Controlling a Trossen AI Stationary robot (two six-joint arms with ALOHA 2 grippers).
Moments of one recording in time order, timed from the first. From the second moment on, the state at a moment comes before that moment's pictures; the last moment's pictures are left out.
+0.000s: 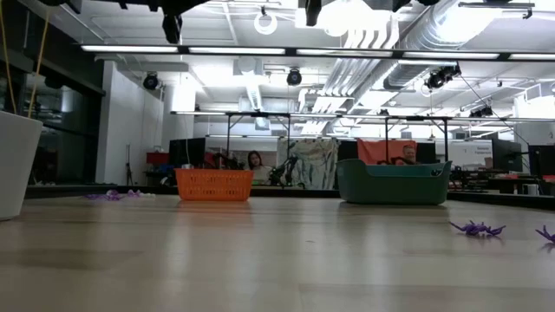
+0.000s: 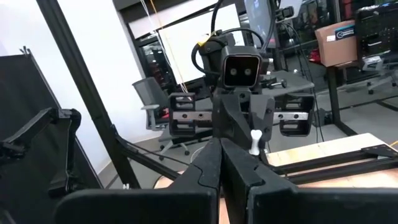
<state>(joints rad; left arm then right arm) 0.08 0.87 0.61 0.30 -0.05 -0.29 -0.10 1.45 1.06 0.50 -0.23 0.31</state>
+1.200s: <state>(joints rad) -0.15 2.07 1.34 0.50 0.18 -0.10 -0.22 1.45 1.06 1.16 -0.12 0.34</state>
